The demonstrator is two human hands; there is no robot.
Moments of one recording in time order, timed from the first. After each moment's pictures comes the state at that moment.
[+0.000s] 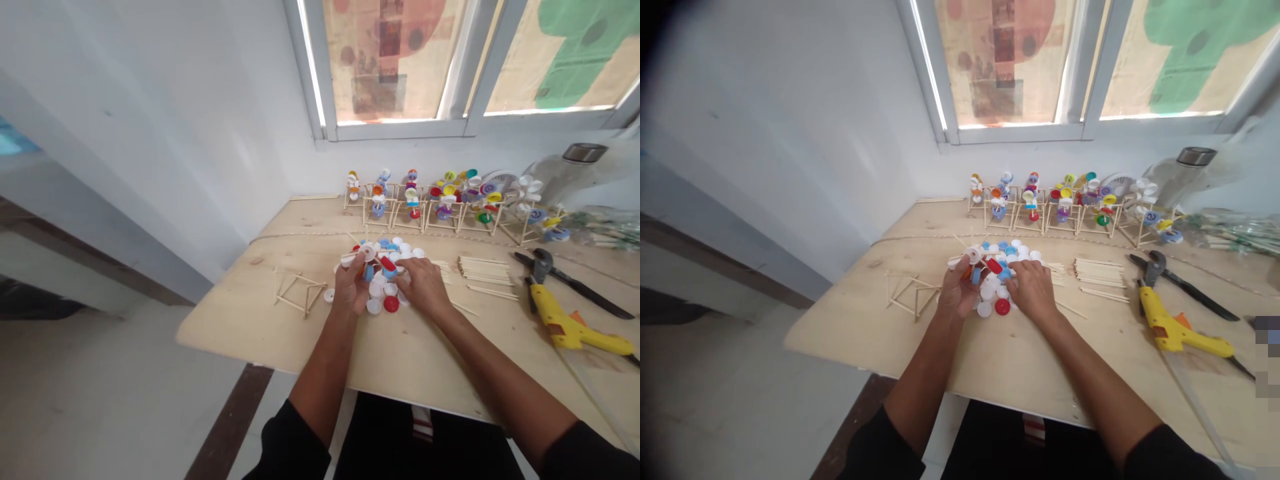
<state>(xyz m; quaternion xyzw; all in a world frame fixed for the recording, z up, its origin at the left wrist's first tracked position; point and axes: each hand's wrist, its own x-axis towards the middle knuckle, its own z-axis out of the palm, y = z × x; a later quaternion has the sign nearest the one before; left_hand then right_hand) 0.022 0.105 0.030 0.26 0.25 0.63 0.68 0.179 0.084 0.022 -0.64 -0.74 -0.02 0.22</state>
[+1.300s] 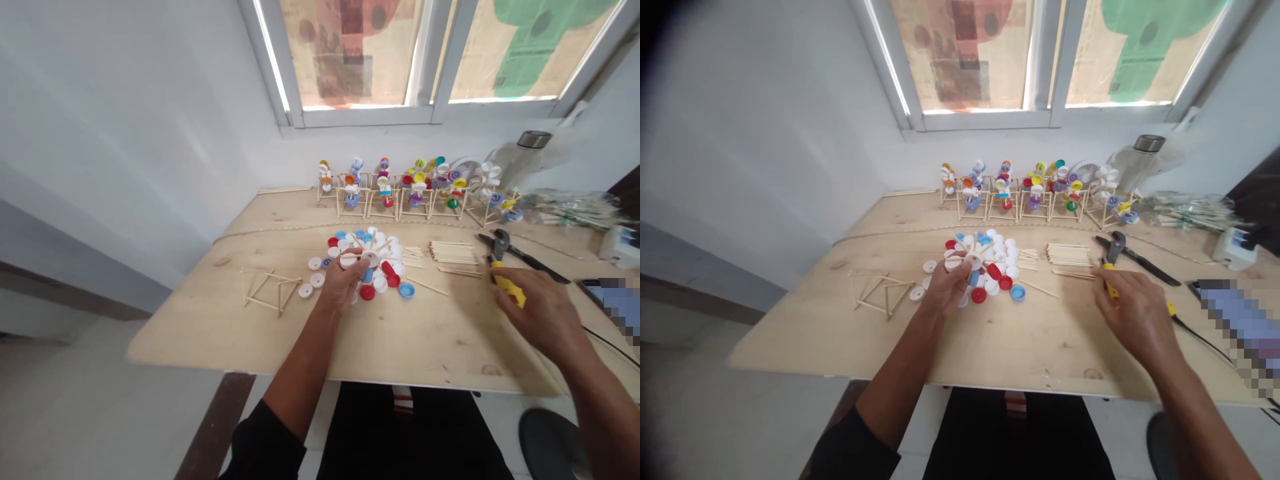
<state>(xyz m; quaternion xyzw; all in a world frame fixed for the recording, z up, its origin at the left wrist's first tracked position) 0.036 0.092 0.022 0.37 0.26 0.54 0.71 0.332 -0.040 0.047 -0.67 -0.67 -0.19 0.24</state>
